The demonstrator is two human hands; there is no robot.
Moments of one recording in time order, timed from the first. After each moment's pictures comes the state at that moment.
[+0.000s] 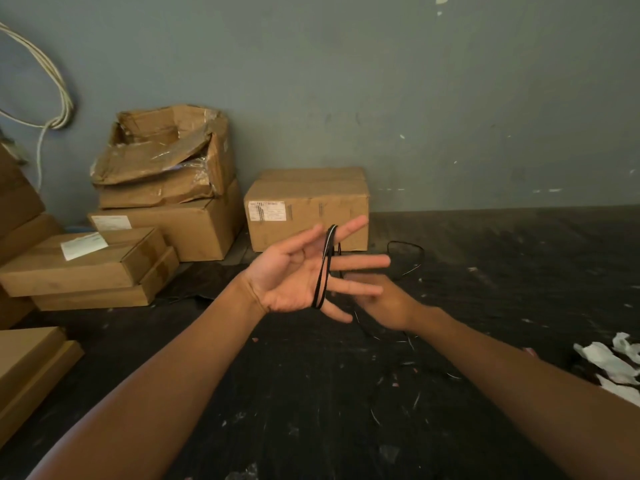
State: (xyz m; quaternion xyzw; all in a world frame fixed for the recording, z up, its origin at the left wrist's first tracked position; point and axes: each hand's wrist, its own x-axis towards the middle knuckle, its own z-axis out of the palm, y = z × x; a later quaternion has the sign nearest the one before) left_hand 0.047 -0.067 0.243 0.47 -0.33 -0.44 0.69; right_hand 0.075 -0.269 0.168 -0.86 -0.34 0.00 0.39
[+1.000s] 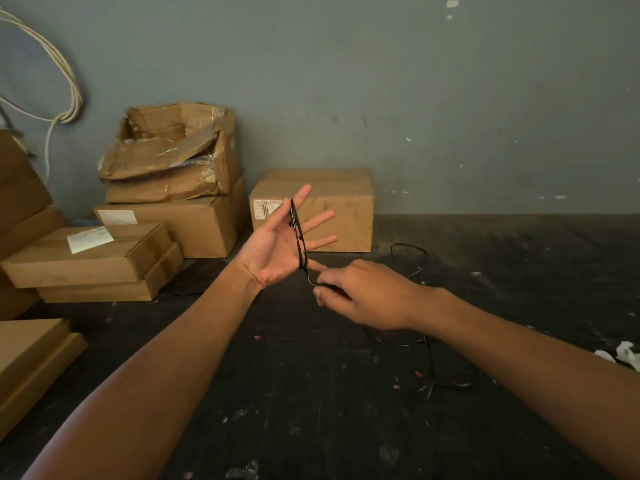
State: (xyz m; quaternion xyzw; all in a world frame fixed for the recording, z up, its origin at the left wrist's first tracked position) left_hand 0.087 -0.038 0.237 0.50 -0.17 -0.18 0.83; right_hand 0.021 -0.234 0.246 -0.89 -0.43 -0.04 0.16
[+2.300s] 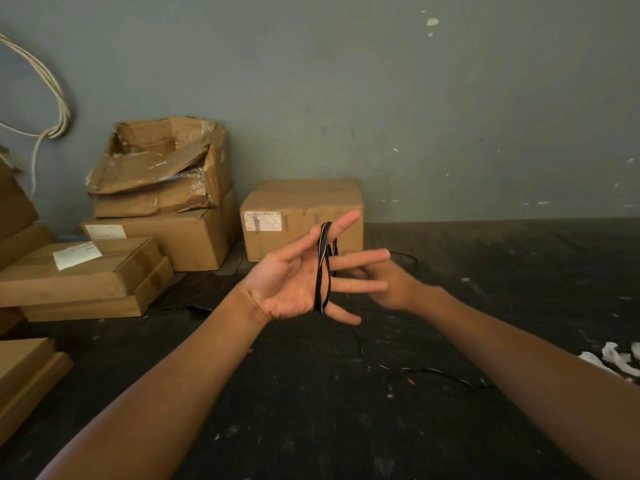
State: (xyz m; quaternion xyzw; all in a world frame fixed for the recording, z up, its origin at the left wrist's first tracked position) left_hand 0.036 -0.078 0.254 0.43 -0.35 -0.40 0.73; right_hand 0.070 -0.272 0.228 -0.89 -0.35 -0.05 0.28
